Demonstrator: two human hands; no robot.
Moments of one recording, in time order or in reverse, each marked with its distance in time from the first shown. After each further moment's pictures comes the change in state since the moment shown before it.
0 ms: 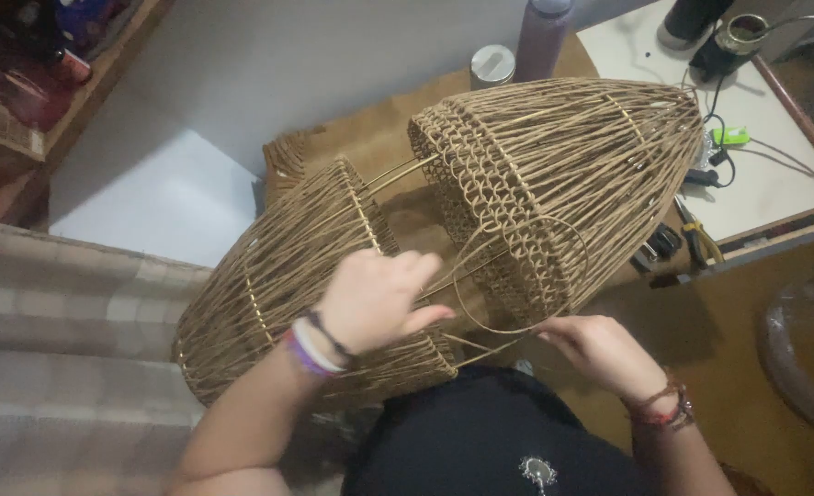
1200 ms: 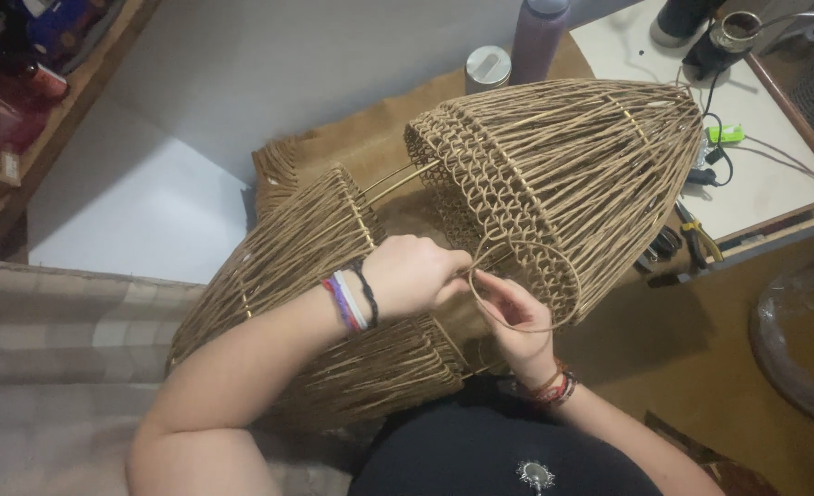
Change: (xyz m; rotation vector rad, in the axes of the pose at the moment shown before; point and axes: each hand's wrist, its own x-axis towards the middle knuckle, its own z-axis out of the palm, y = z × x) left_hand 0.062 -0.024 0.022 -0.303 -0.413 0.006; right_hand 0.080 -0.105 0.038 0.857 0.757 -0.052
